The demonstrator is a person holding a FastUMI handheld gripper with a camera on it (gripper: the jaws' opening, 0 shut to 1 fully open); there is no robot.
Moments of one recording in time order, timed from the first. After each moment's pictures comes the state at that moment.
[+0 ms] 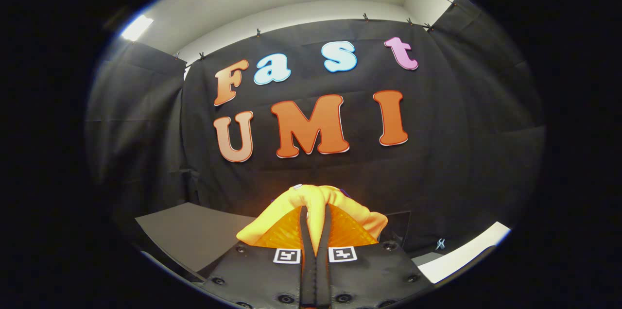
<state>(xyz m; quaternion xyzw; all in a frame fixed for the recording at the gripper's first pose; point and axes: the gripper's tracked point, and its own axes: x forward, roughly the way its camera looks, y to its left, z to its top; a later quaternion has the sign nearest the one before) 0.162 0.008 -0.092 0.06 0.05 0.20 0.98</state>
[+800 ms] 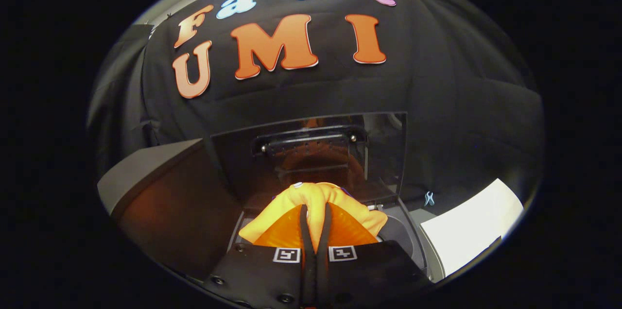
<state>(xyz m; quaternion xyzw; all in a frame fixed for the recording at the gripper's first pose) 0.222 0.009 -0.323 0.04 0.23 0.13 0.96</state>
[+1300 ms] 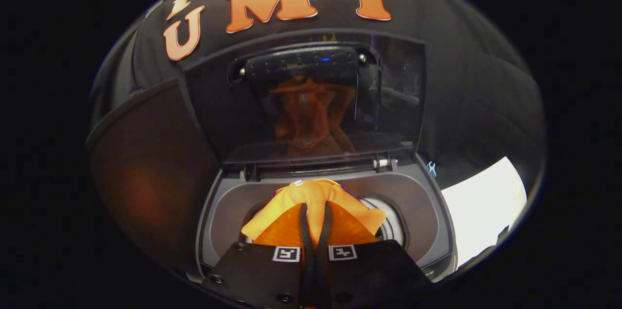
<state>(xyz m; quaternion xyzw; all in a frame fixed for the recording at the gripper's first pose) 0.217 0.017 -0.439 0.02 0.34 0.12 0.93</state>
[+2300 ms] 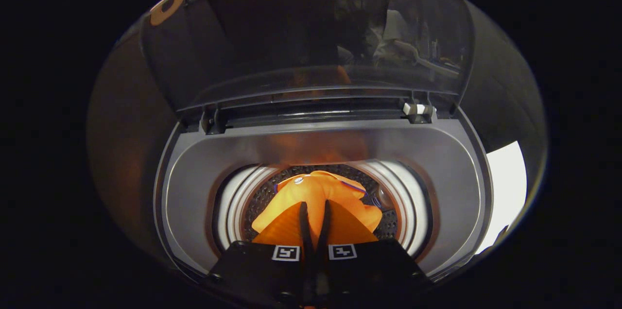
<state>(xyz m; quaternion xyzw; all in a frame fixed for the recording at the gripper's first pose) 0.230 0.027 -0.533 0.00 0.48 0.11 0.87</state>
